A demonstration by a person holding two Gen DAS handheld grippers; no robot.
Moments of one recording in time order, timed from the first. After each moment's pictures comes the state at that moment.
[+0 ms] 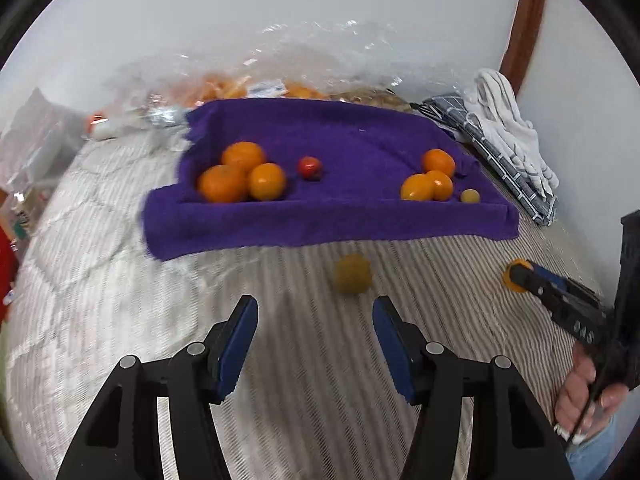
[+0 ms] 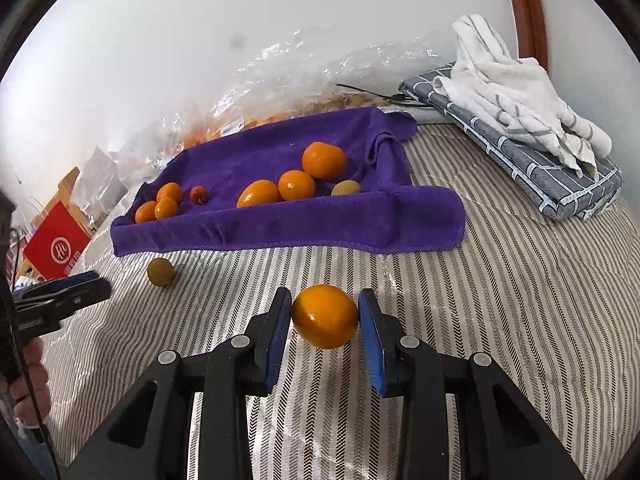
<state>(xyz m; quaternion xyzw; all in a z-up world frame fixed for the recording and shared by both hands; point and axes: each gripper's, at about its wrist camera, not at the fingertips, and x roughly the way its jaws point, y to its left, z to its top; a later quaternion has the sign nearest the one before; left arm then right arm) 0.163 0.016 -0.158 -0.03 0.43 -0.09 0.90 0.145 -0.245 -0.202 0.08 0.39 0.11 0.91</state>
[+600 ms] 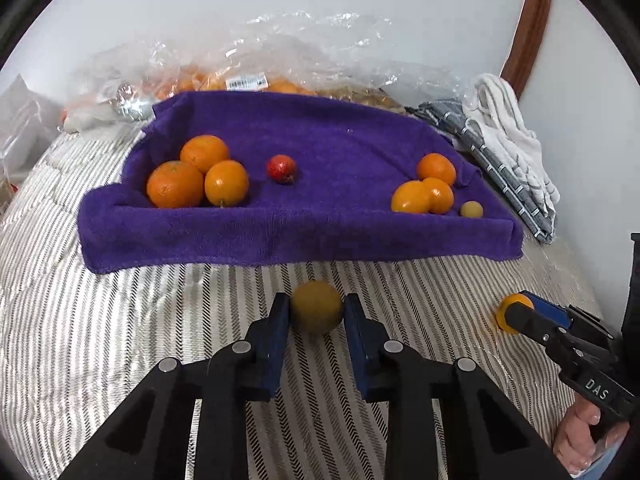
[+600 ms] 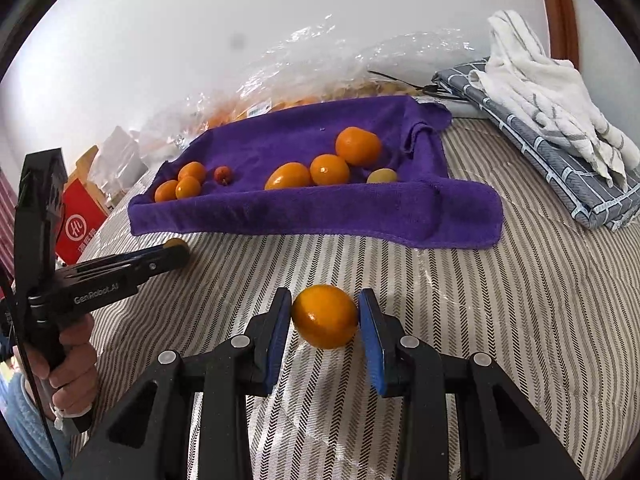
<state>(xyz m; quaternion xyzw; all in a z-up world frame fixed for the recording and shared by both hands) 0.181 -0.001 -0.179 -0.06 0.41 -0.10 0.90 0.147 -0.232 -0.206 0.07 0.40 0.16 0.90</state>
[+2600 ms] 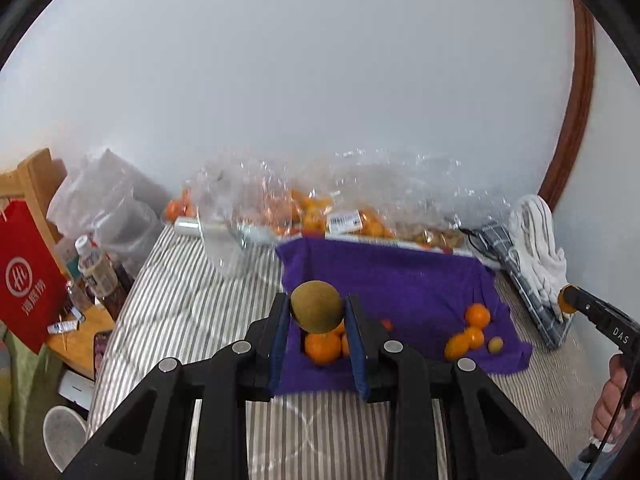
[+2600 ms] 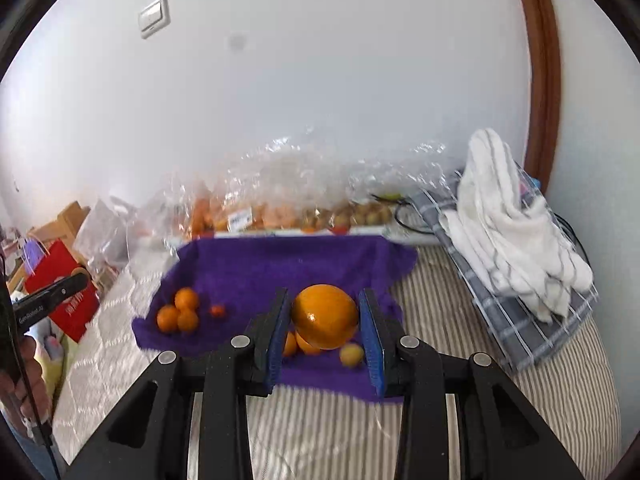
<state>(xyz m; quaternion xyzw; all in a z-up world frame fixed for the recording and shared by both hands) 0.192 0.085 -0.041 -0.07 0.33 0.01 0.94 0.208 -0.236 -0.066 0.05 0.34 0.10 0.93</state>
